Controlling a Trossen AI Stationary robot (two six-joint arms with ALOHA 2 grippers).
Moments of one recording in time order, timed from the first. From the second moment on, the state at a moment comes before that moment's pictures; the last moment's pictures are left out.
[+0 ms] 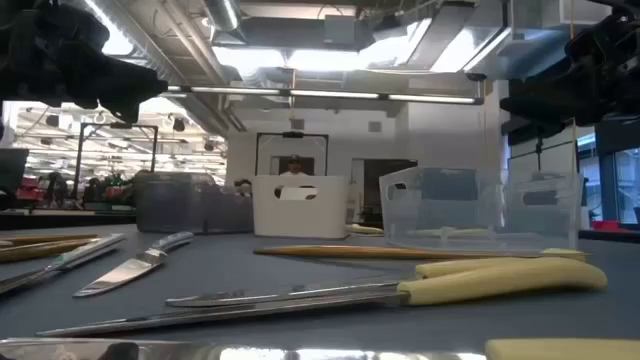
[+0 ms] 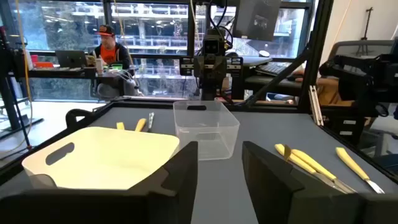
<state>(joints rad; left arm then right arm) 0.13 0.00 0.01 0.03 0.09 -0.05 0.12 0.08 0.01 0.05 0.19 0.05</state>
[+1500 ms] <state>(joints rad) 0.13 0.00 0.01 0.03 0.06 -0.04 0.12 0.08 0.01 0.05 0.19 0.05</state>
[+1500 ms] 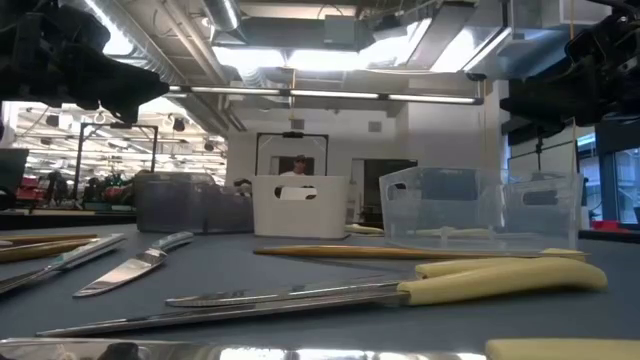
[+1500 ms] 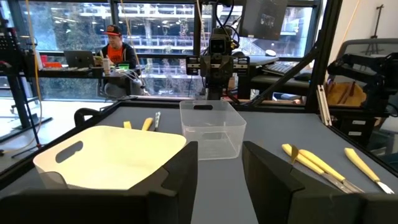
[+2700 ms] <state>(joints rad) 0.13 0.00 0.01 0.03 0.06 -0.04 0.12 0.08 0.01 0.17 0.31 0.18</state>
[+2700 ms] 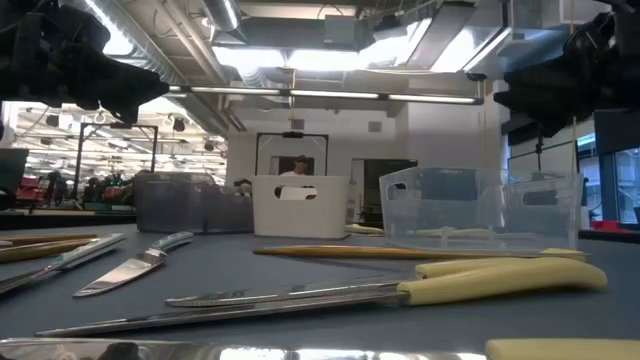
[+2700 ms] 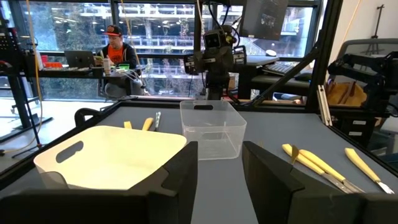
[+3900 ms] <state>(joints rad) 0.13 0.00 0.01 0.03 0.06 -0.04 -0.06 0.76 0.70 -0.15 0.78 0.18</state>
